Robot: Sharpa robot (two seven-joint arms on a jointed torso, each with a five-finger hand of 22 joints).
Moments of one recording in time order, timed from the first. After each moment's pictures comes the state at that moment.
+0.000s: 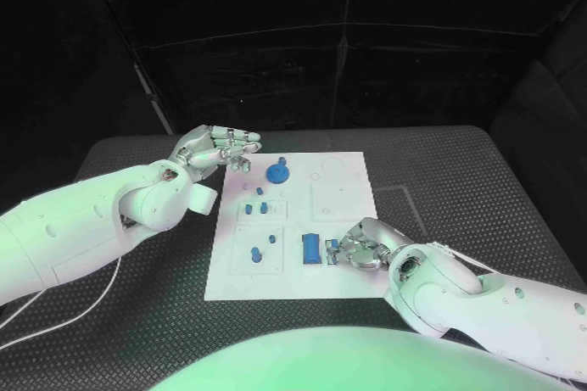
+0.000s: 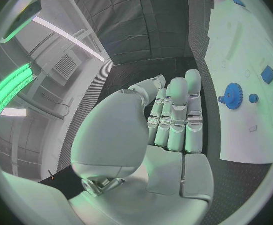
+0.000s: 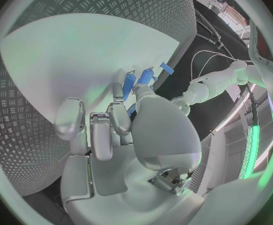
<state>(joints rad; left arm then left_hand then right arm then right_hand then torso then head) 1.00 -0.85 0.11 1.42 -0.18 -0.13 0.30 1.43 -0.15 0.44 0.02 0.14 1.04 0.19 0.09 0.07 1.11 0.12 0.16 0.07 1.22 0.02 0.98 0.52 0.17 1.17 0.12 0.47 1.01 0.69 -0.89 0.12 1.86 -1.46 -0.51 -0.64 1.22 -0.08 0.00 0.29 0.58 1.11 0.06 0.26 0.30 1.43 -0.02 1.21 1.26 1.47 -0.07 1.54 1.31 0.10 1.33 0.04 1.34 1.12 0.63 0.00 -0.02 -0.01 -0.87</state>
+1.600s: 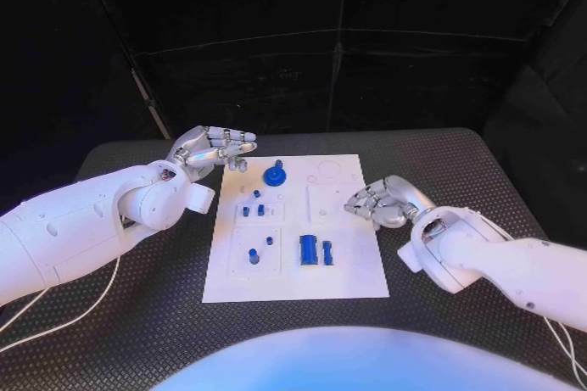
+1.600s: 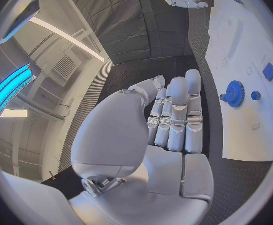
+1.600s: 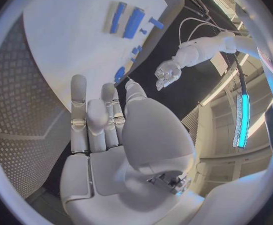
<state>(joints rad) 1.00 -0.84 0.11 1.38 -0.17 -0.13 0.30 1.42 -0.15 0.44 0.02 0.14 1.04 0.19 0.09 0.07 1.11 0.11 0.17 0.07 1.21 0.03 0.97 0.51 0.17 1.16 0.12 0.46 1.01 0.79 -0.96 0.16 1.75 -1.10 -0.58 -0.22 1.40 0.00 -0.12 0.26 0.34 0.98 0.13 0.17 0.31 1.11 0.04 0.68 0.83 1.37 -0.03 1.12 0.88 0.17 1.01 0.08 0.95 0.59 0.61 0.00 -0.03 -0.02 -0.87</state>
